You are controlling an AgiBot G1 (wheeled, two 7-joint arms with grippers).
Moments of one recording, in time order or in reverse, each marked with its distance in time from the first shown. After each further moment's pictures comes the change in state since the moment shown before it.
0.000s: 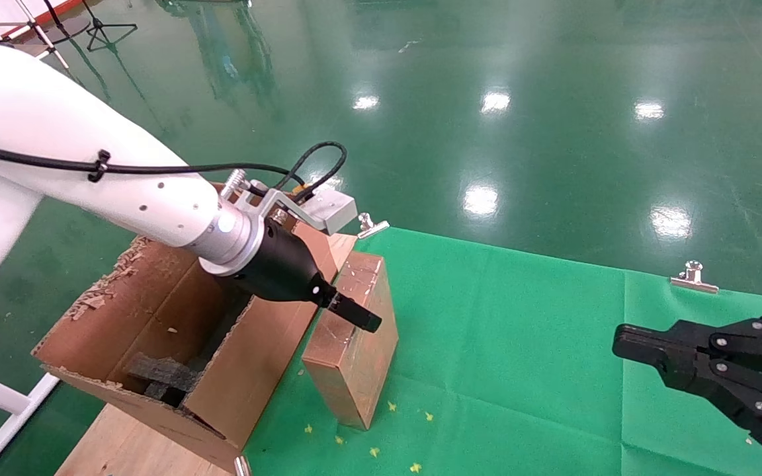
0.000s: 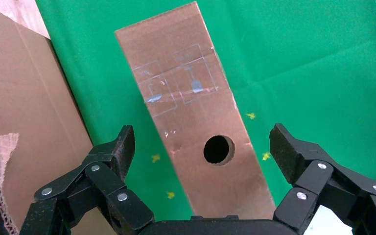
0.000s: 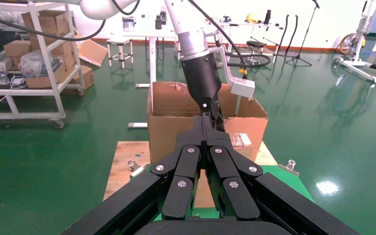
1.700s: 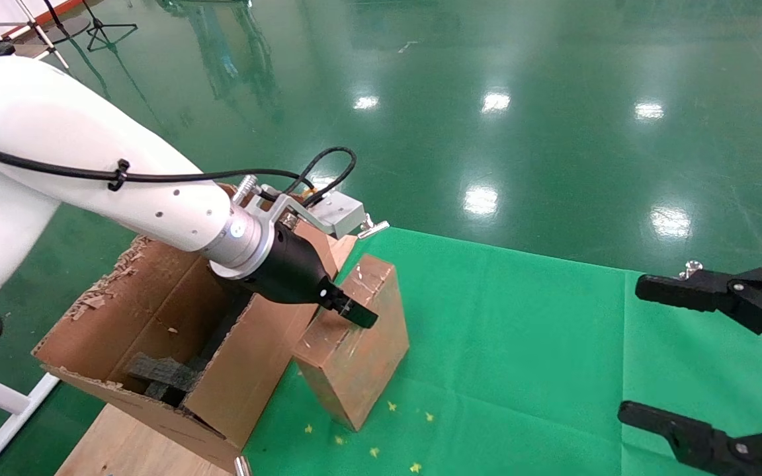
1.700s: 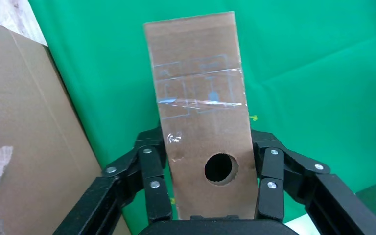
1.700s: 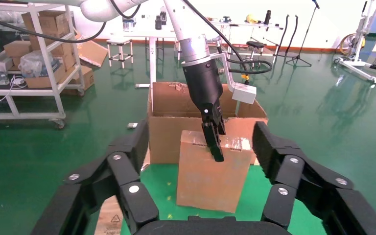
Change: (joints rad) left arm -0.001 -0.002 0.018 0.015 -0.005 -0.044 0.043; right arm 0.000 0.000 -0.001 -0.001 0.001 0.001 -0.001
